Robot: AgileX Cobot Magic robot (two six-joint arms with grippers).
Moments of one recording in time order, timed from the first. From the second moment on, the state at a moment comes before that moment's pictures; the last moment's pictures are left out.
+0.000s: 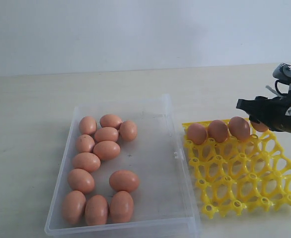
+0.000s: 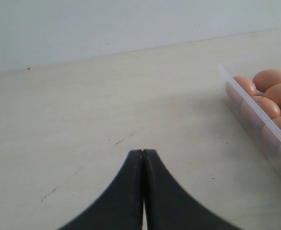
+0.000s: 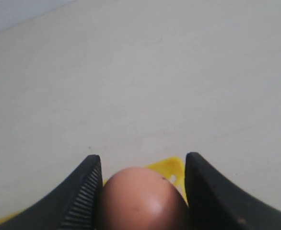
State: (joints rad) left arm -0.09 0.03 0.00 0.11 0.33 -0.03; right arm 0.06 1.84 -0.68 0.03 -0.43 0.31
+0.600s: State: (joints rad) left arm -0.09 0.03 0.00 0.11 0.33 -0.03; right arm 0.06 1.84 -0.68 0.03 -0.45 0.32
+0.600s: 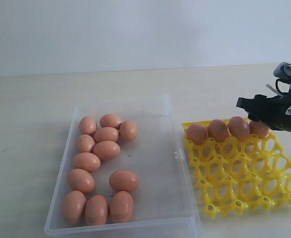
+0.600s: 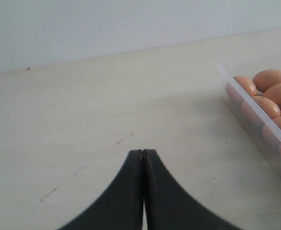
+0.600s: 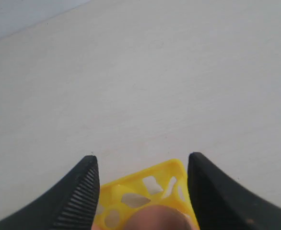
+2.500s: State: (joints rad) left arm -0.09 0.03 0.00 0.11 0.33 -0.03; right arm 0.81 2.11 -1.59 0.16 1.02 -0.46
